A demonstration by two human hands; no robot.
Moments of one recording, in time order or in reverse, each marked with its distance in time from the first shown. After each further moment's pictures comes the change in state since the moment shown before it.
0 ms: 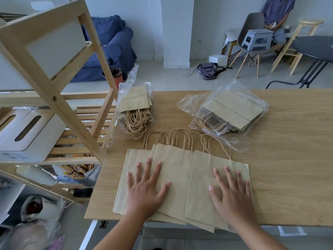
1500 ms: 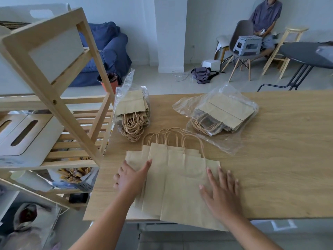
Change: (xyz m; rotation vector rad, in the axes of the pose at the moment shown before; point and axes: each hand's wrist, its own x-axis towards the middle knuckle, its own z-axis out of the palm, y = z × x) left_hand 0.035 0.002 -0.051 -0.488 -0.043 -0.687; right_hand -0.003 -0.018 -0.005 0.095 -0.053 0.036
